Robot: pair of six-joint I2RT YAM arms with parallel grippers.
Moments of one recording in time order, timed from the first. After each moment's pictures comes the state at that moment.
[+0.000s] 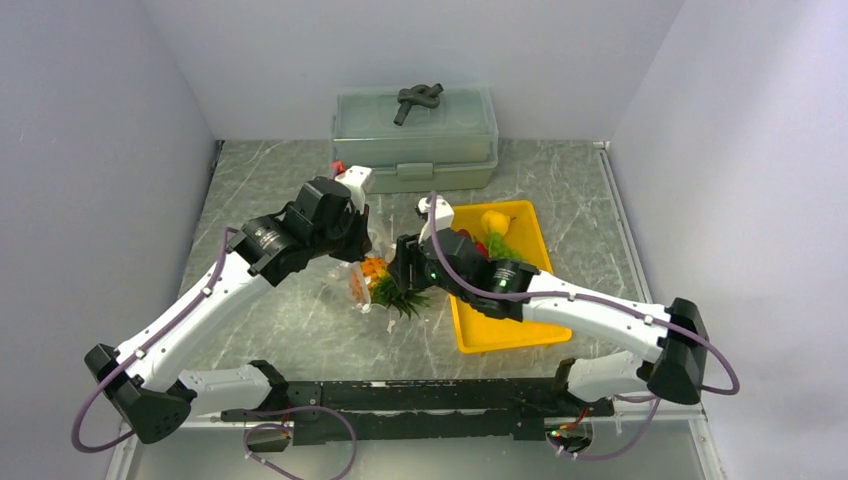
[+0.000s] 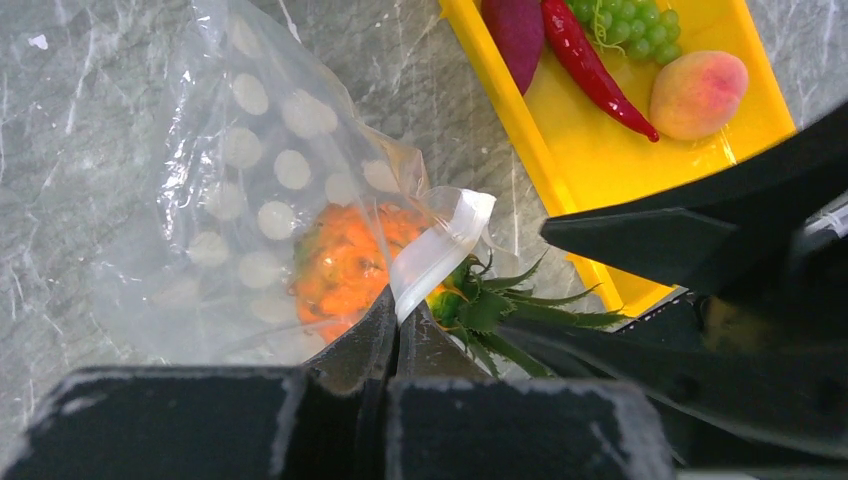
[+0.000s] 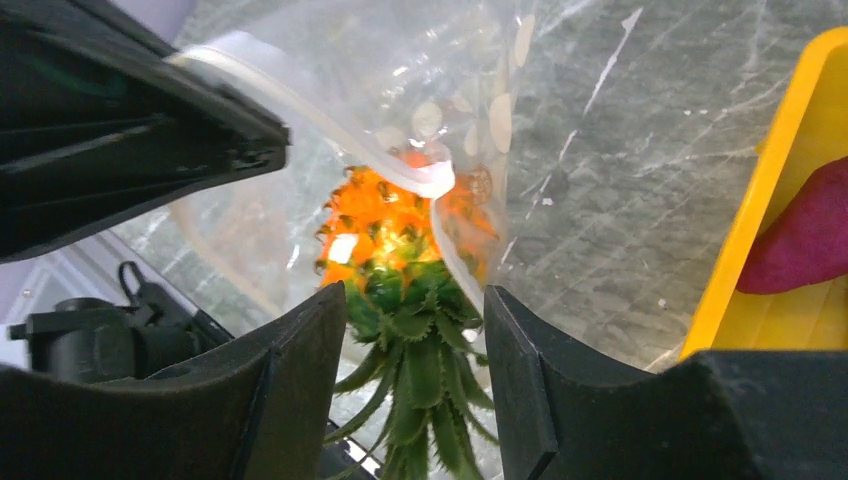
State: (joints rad) left arm -0.72 1.17 1.30 -0.84 -0.07 -0.38; right arm 1.10 1.27 1.07 -0.26 0.33 0.58
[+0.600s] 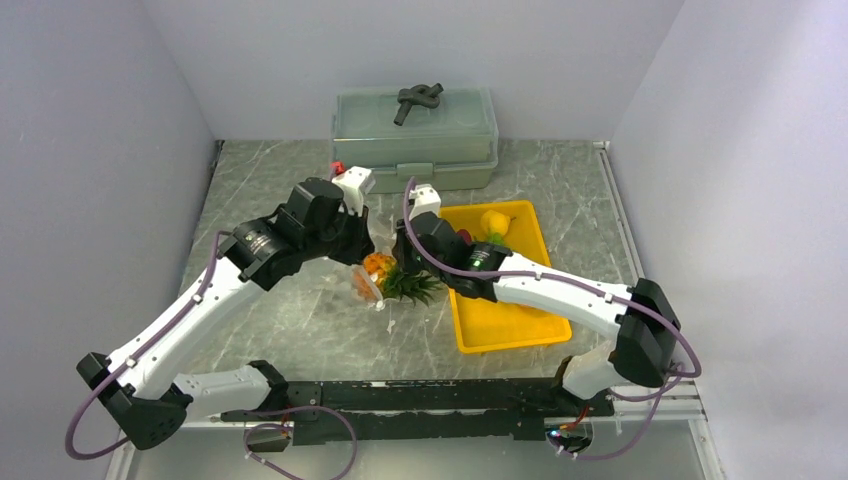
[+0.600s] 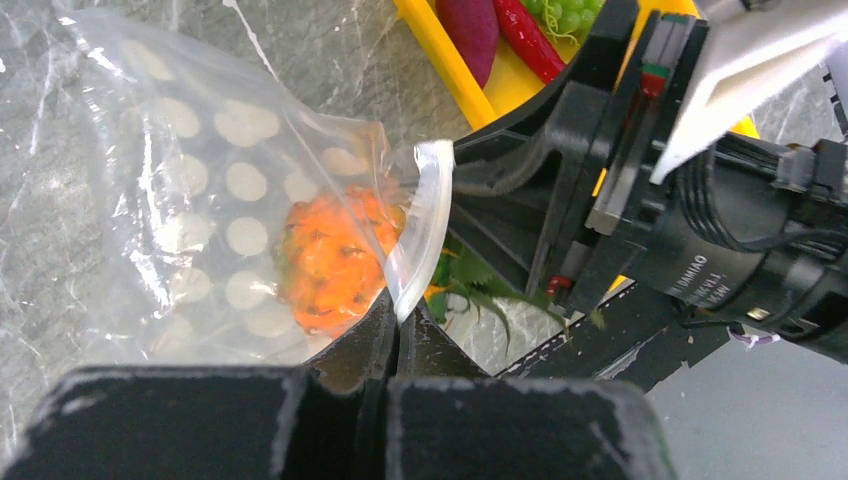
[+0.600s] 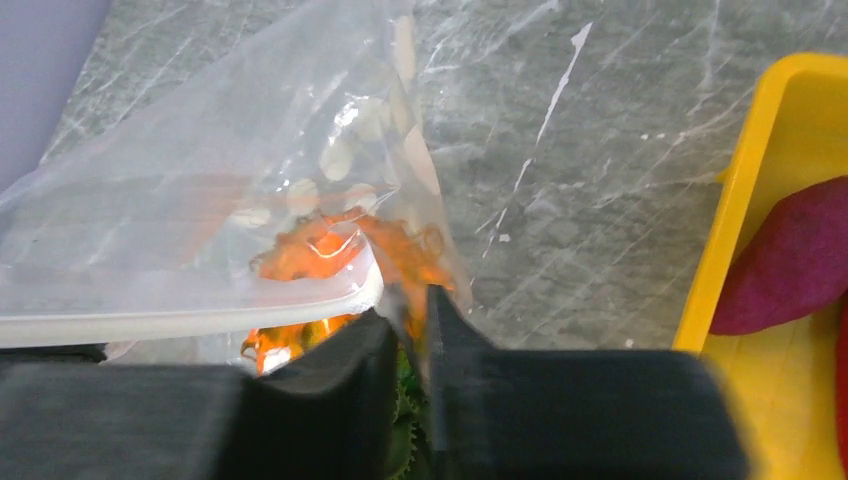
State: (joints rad) left arm -0.72 1.14 1.31 -0.83 0.00 -0.35; right arm 1.02 1.46 1.15 -0.24 0.32 0.55
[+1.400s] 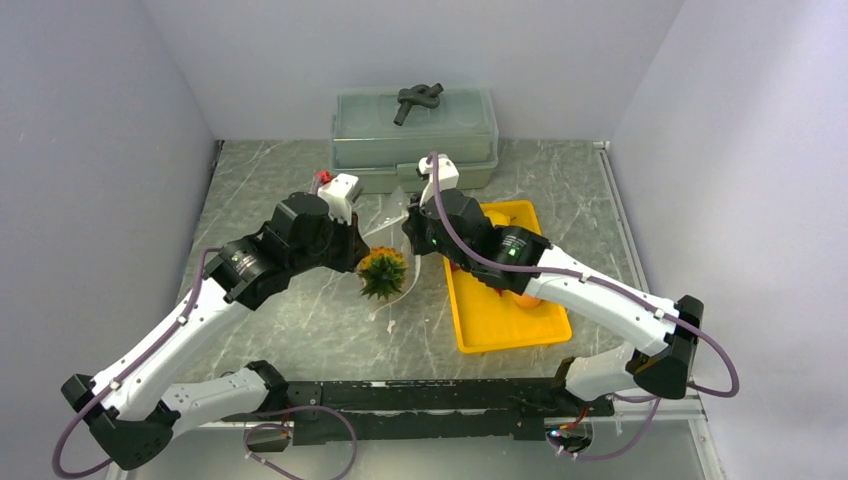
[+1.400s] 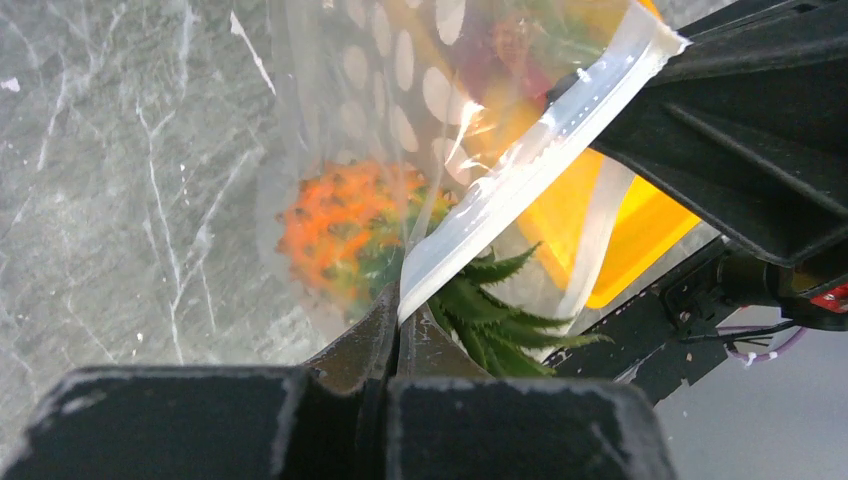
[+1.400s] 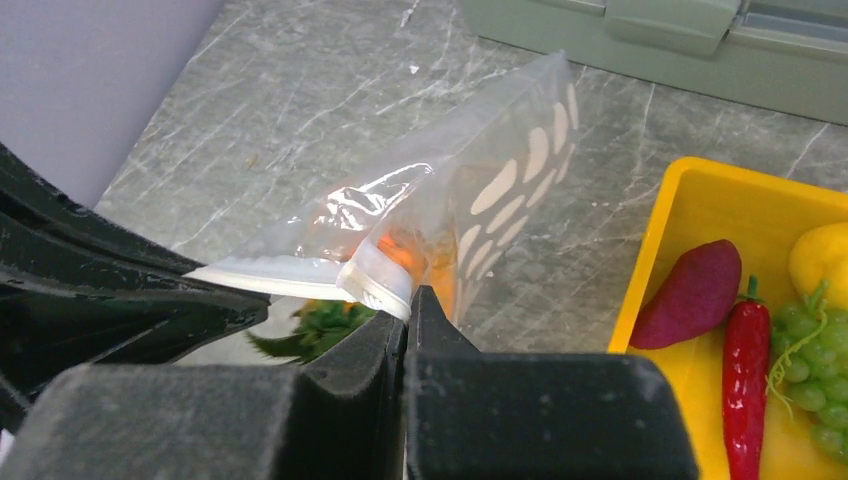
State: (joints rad) left arm -0.72 1.02 1.20 -0.75 -0.02 -0.36; right arm 1.03 1.35 1.36 -0.45 0.38 0.45
